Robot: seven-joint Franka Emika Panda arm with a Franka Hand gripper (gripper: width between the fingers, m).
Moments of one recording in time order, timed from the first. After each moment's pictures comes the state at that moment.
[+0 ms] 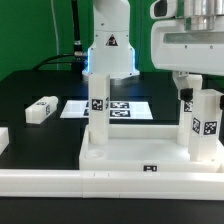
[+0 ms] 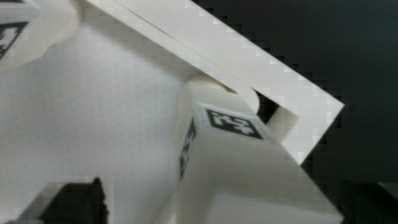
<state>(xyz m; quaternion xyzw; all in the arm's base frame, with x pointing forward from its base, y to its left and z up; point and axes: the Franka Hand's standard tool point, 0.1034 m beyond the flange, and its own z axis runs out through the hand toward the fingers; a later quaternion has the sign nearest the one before) 0.607 0.104 0.110 -0.87 0.49 -0.04 0.05</state>
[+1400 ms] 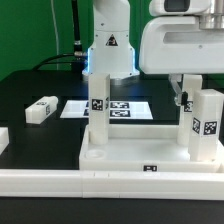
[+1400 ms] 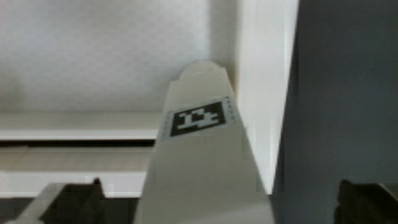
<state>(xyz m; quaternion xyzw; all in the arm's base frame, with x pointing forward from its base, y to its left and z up) 0.611 0.108 0.111 -1.00 -0.02 -0.06 0.00</state>
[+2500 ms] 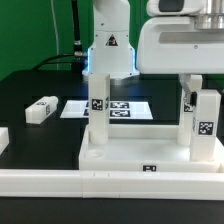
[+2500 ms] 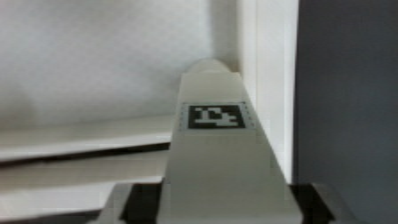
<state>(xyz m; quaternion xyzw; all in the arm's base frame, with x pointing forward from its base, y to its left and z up) 0.612 0.103 0.111 -0.99 0.14 -0.06 0.02</state>
